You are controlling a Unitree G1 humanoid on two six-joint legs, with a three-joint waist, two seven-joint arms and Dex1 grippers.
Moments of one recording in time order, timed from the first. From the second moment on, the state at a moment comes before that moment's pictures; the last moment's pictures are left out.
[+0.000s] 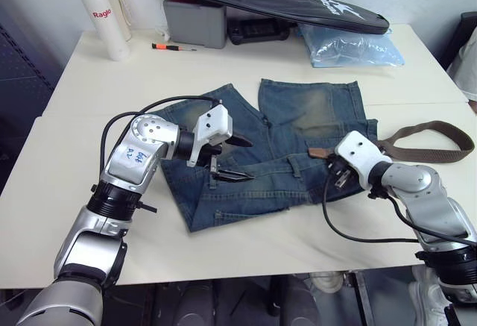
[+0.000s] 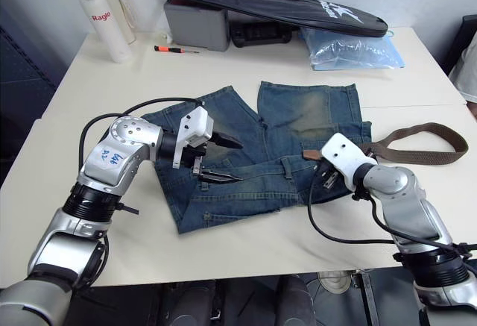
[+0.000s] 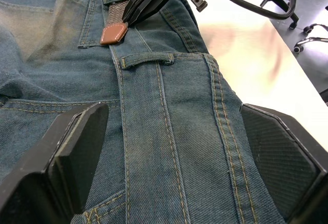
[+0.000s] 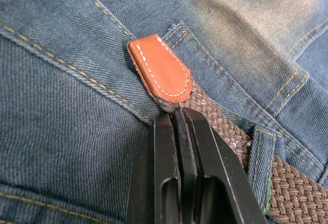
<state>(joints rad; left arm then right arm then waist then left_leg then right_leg) -0.80 0.52 -0.25 0.09 -0.25 0.47 -1.17 -0.33 -0.78 0.07 -0.23 0.01 0.62 0.65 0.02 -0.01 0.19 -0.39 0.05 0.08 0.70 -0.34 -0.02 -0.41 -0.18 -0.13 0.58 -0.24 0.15</state>
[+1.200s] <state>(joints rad) -0.78 0.52 -0.25 0.09 -0.23 0.47 -1.18 -0.09 -0.61 -0.31 -0.49 0.47 0.84 0.71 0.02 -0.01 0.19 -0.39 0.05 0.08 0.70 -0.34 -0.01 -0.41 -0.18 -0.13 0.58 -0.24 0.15</state>
